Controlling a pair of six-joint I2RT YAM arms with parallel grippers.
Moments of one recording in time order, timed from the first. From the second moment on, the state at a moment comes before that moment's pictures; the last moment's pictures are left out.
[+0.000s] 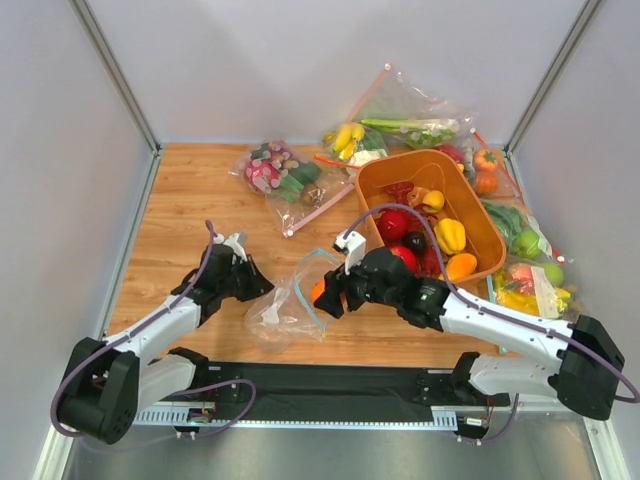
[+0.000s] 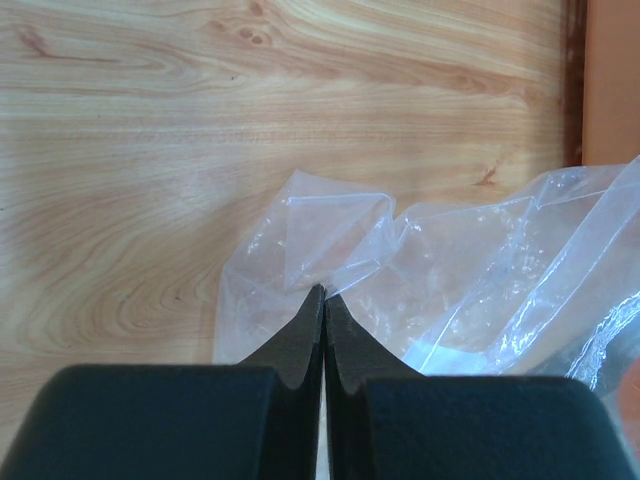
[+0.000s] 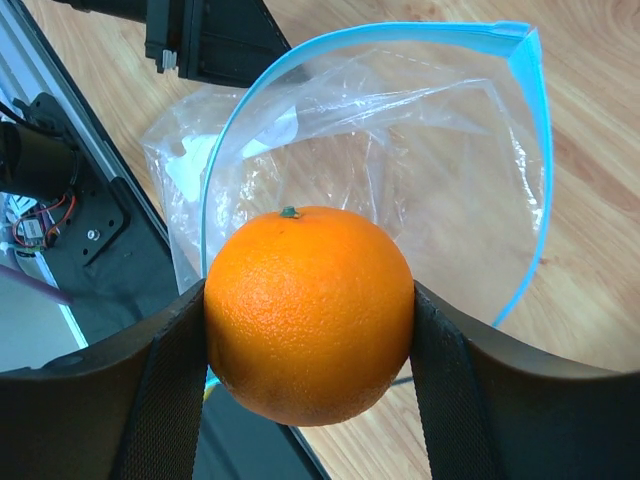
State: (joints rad) left arm -0.34 1.08 0.39 -0.04 0.30 -0.66; right arm 0.99 1.16 0.73 -0.09 -0.09 0.36
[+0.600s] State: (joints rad) left arm -0.28 0.98 0.39 -0.13 0.28 -0.62; right arm 0.56 0.97 0.89 -0.28 -0.04 0.25
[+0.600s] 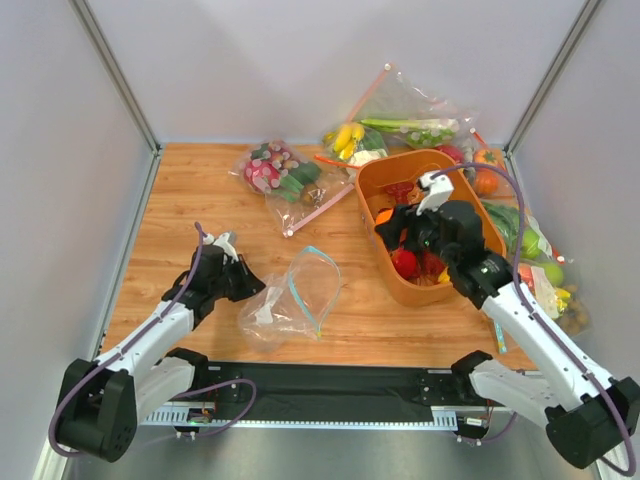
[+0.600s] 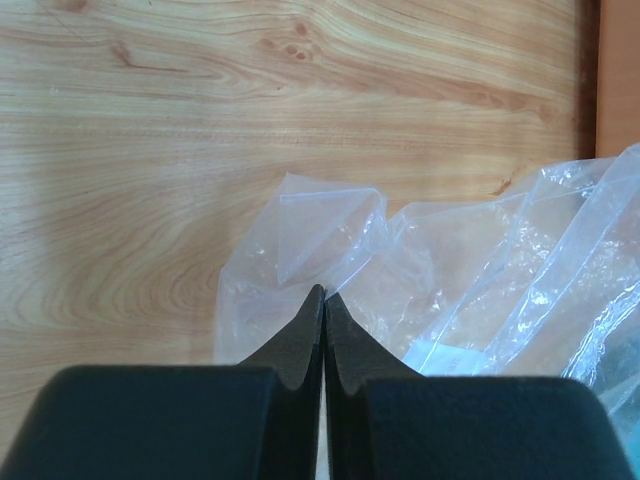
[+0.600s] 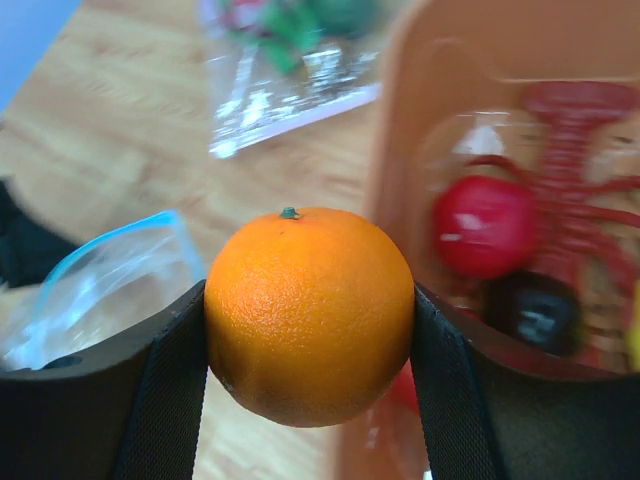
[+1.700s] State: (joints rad) left arm -0.27 0.90 0.54 -0.35 0.20 -0.52; right arm 0.14 1.13 0.95 -0.42 -0.06 0.25
